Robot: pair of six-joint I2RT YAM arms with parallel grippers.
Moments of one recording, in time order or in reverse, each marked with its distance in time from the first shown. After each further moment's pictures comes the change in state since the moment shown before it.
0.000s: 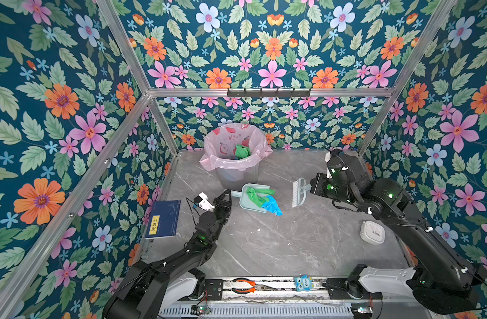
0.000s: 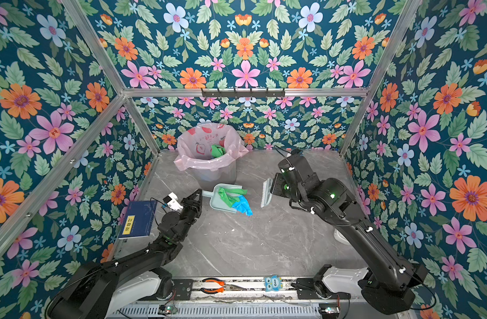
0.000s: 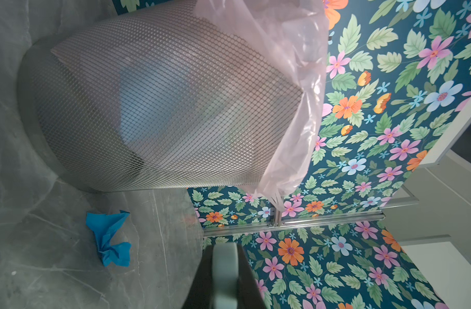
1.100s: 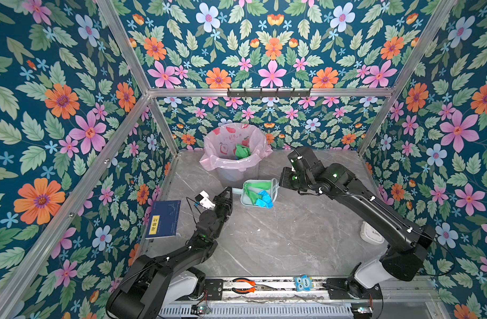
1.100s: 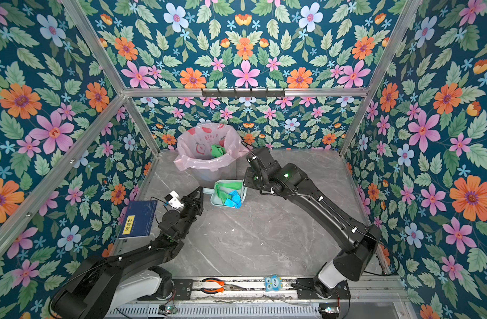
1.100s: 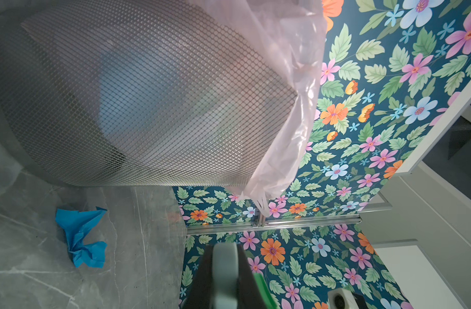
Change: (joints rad) left arm 0.001 0.045 0.017 0.062 0.022 -0.065; right arm 0.047 0.322 0.130 0.167 -0.117 0.032
